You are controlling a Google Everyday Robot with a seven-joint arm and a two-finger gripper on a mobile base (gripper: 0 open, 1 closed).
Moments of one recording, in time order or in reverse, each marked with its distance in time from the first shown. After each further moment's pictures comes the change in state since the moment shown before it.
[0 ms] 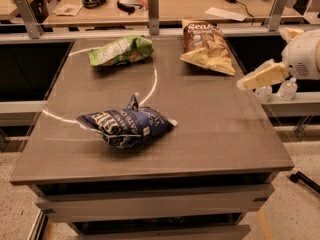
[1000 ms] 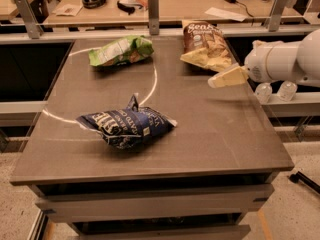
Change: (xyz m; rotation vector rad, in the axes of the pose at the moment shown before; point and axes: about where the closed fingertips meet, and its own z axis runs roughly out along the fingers) arm 0.007 0.008 0.090 0.050 0.015 0.147
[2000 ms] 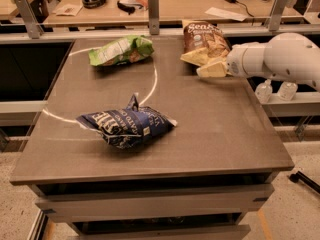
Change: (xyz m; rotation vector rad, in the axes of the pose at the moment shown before) arm -0.006 -0.008 0.076 0.023 -0.017 0.097
